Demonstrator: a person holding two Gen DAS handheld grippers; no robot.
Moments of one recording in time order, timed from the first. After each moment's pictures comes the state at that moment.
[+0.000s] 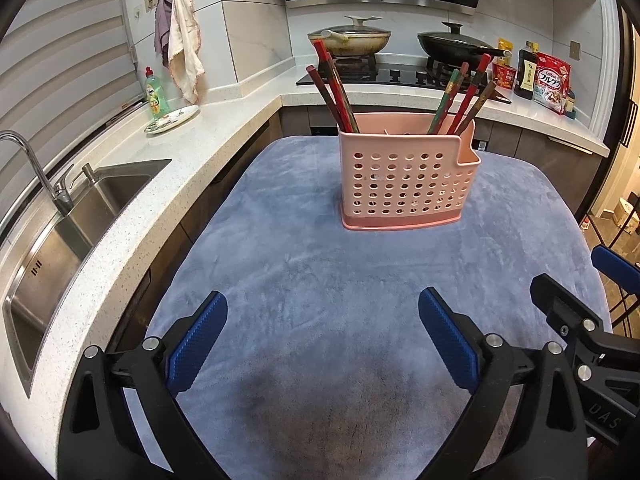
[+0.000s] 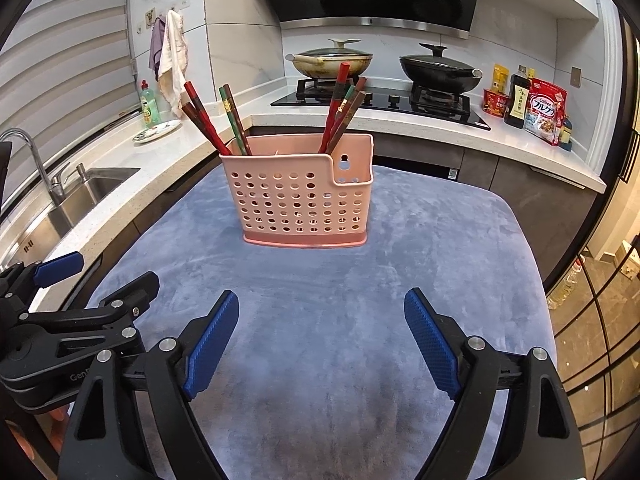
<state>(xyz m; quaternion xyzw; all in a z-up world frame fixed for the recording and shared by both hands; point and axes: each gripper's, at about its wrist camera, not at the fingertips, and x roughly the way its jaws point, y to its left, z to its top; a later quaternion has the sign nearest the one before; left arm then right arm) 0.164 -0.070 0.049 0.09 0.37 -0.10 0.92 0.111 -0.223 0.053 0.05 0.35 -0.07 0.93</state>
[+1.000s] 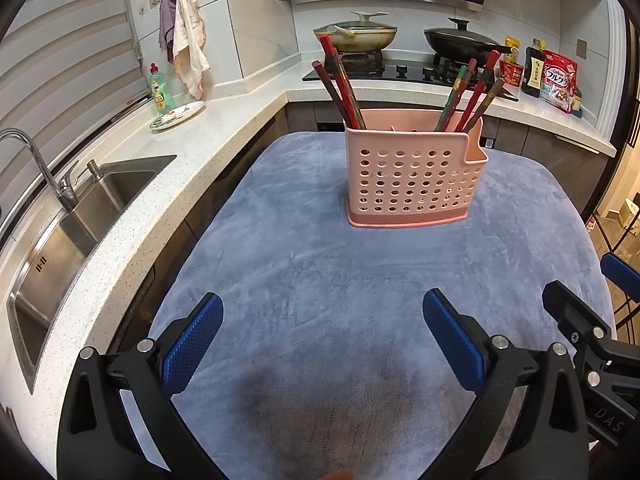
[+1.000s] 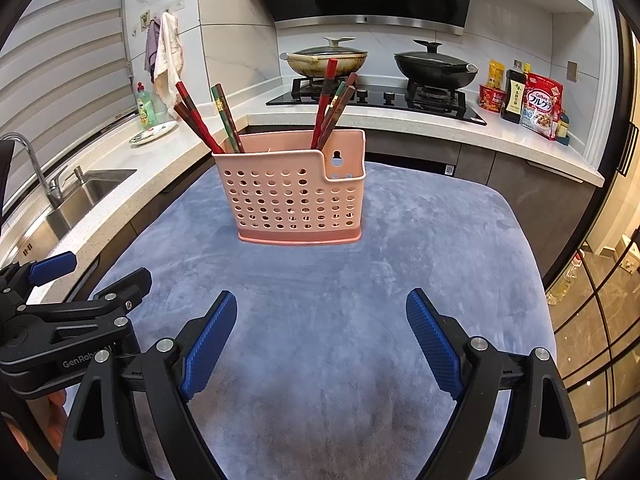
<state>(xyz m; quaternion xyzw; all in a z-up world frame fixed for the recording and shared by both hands) 0.167 -0.072 0.048 0.09 0.38 -0.08 0.92 0.108 -0.230 0.050 0.05 0.36 -0.08 0.93</state>
